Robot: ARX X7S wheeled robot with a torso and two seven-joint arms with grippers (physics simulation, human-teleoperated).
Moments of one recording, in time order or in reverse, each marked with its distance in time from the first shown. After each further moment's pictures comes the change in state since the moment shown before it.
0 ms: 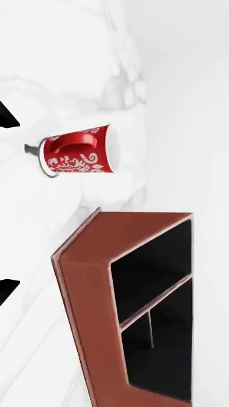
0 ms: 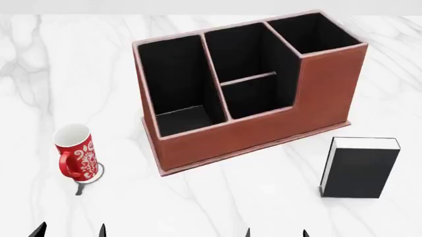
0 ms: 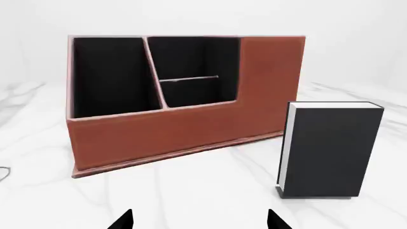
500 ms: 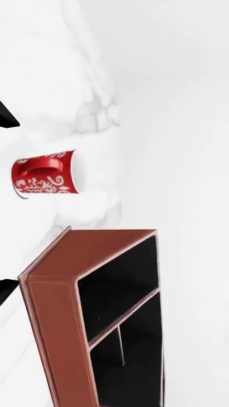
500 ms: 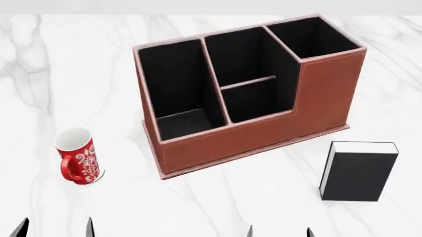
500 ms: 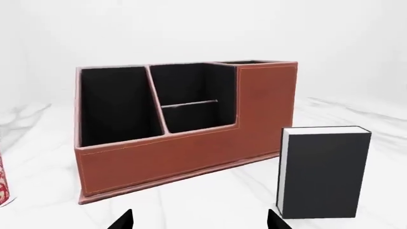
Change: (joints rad) left arm 0.024 -0.046 0.049 0.006 0.004 0.123 -0.121; right arm -0.034 0.049 -0.048 -0.039 0.070 -0.072 0.050
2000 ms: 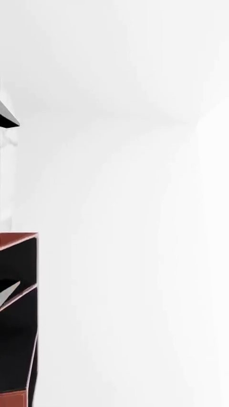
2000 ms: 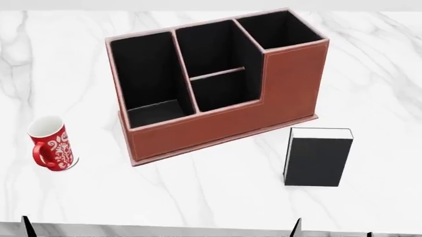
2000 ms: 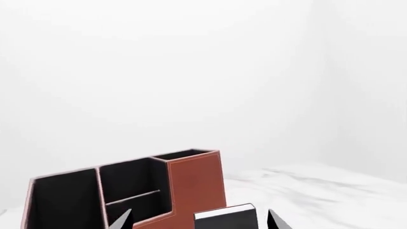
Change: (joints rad) left arm 0.151 -0.103 0.055 0.093 0.041 0.509 -0.254; right arm -0.143 0.086 -0.001 -0.149 0.107 -0.343 0.148
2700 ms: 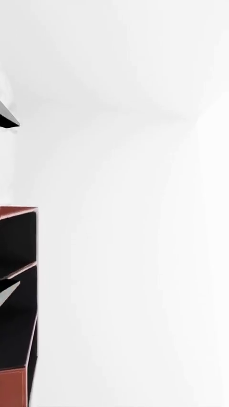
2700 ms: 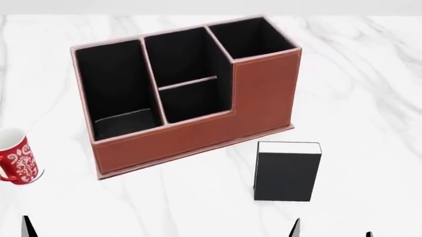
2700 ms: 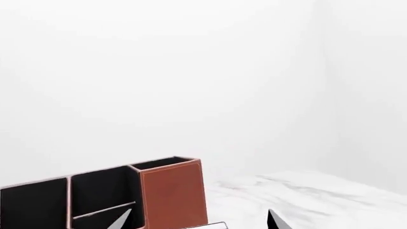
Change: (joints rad) left arm -0.006 -0.021 0.023 -0.005 0.002 -0.001 -0.033; right arm 0.003 0.027 -0.029 0.016 0.004 -0.036 0.023
